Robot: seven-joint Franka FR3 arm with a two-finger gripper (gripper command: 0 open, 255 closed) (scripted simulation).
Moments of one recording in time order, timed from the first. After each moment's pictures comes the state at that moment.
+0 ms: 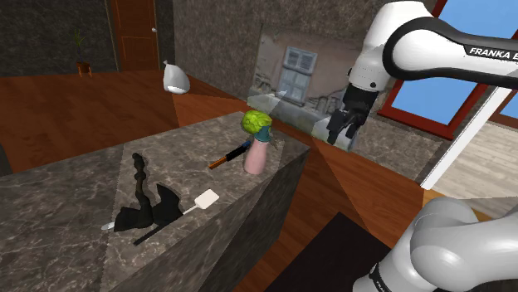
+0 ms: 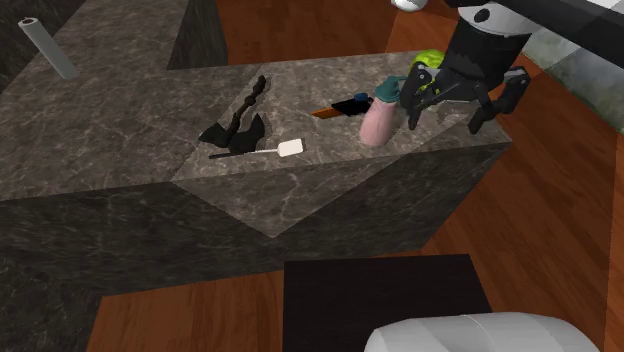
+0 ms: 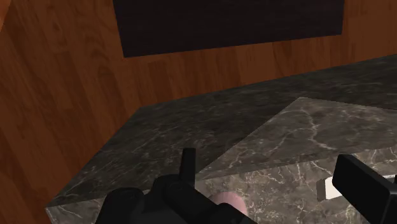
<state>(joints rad) 0.01 -0.81 -0.07 -2.43 -0.07 1.65 0.11</state>
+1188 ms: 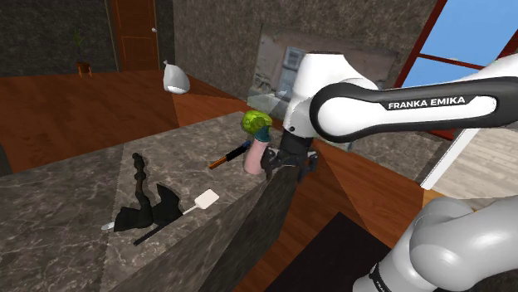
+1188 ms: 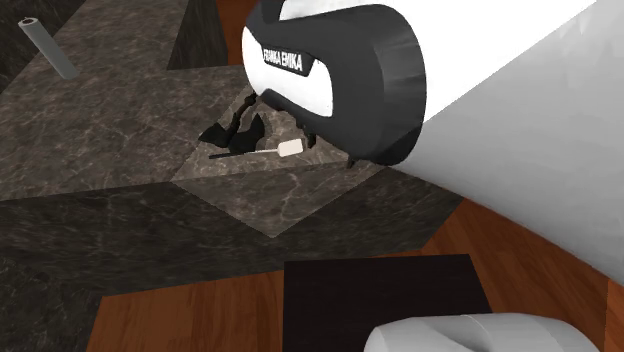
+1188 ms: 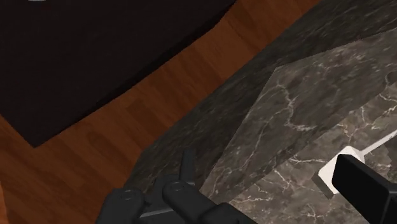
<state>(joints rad) 0.00 -0.56 0.32 -2.53 0.19 1.99 0.85</state>
